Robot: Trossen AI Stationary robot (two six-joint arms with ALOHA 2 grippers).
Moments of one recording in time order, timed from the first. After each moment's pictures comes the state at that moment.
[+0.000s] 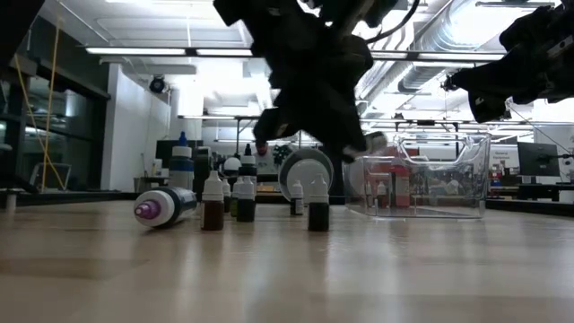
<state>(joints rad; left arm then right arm) -0.19 2.04 1.58 -0.51 0.13 -0.75 -0.05 0.03 0.01 0.03 -0.03 0.13</state>
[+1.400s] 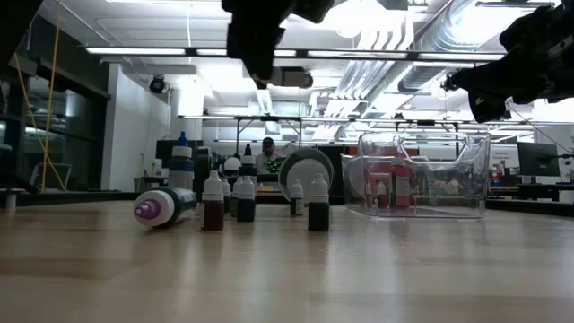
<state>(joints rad) -0.20 2.04 1.98 -1.31 0.07 -0.45 -0.05 0.03 0.01 0.03 -0.03 0.13</state>
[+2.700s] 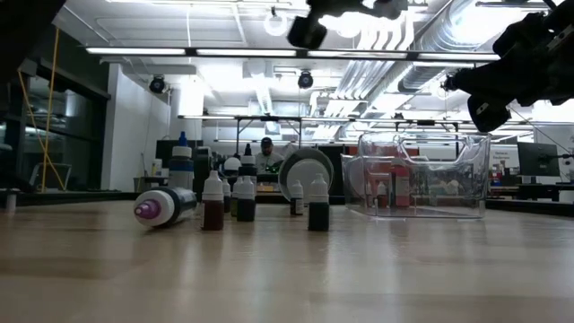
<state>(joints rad) 0.02 2.04 2.12 -0.87 0.41 -0.80 -0.05 0.05 0.01 0.03 -0.06 0.31</state>
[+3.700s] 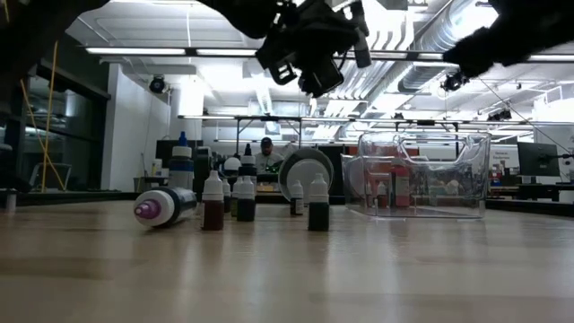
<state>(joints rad) 0.27 2.06 1.78 -0.43 1.11 -1.74 -0.05 0.42 0.39 -0.23 -0.02 -0.16</state>
